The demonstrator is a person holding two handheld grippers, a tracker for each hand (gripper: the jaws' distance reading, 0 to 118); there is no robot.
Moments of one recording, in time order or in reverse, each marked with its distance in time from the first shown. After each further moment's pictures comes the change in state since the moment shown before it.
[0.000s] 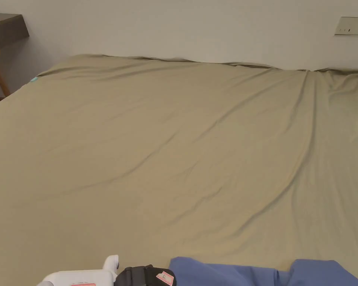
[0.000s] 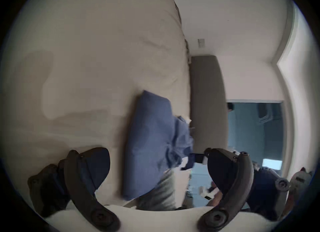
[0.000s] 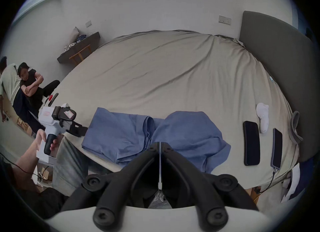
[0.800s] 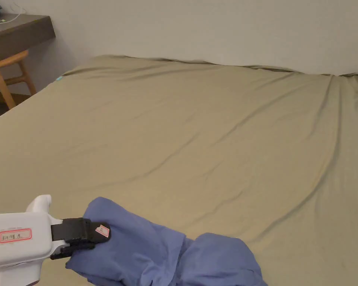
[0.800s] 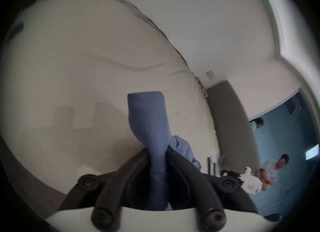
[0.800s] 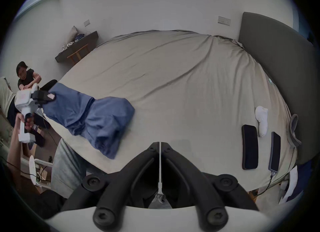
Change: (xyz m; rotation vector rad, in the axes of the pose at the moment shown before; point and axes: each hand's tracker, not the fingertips) left arm 0.117 0.028 0.161 0.393 0.478 -0.300; right arm -0.003 0.012 -0.011 -0.011 -0.011 0.015
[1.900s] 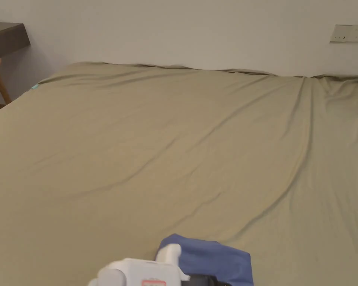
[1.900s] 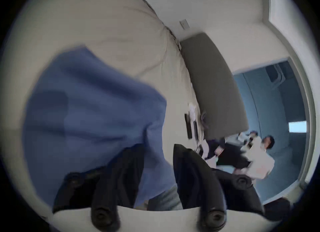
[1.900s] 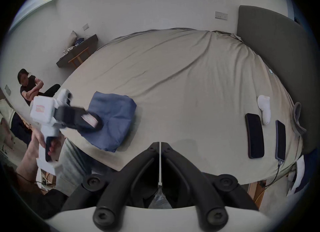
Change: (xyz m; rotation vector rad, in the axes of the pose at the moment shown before) left arm 0.093 -0.141 -0.193 -0.421 -0.341 -0.126; right arm 0.003 -0.025 0.009 0.002 0.028 -0.062
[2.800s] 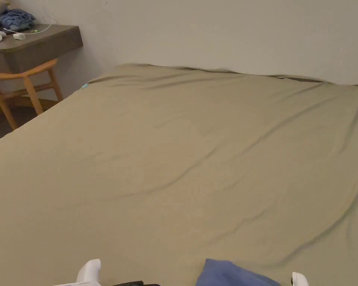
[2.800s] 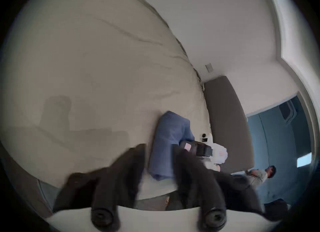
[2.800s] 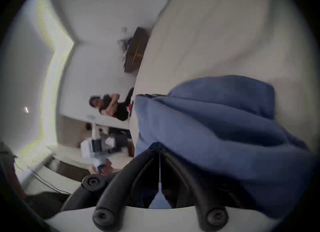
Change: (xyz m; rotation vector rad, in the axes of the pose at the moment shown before) left arm -0.080 -0.018 0.166 0.352 0.154 0.273; right arm -0.021 0.024 -0.270 -0.304 0.981 -0.476
